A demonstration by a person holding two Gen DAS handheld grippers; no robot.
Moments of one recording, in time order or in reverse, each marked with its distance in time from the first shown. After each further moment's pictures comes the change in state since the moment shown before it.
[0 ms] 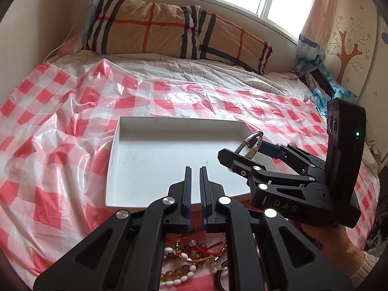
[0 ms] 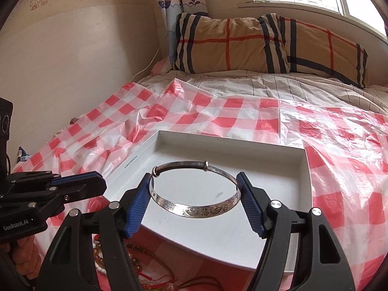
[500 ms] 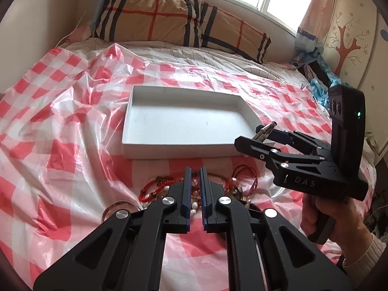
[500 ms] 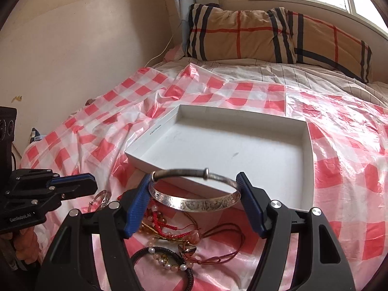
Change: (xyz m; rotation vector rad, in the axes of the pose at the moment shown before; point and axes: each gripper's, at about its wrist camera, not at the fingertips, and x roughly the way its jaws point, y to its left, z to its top) left arm -0.058 0.006 -0.058 -0.013 0.048 -0.003; right arm -0.046 0.022 -0.037 -0.024 0.063 0.039
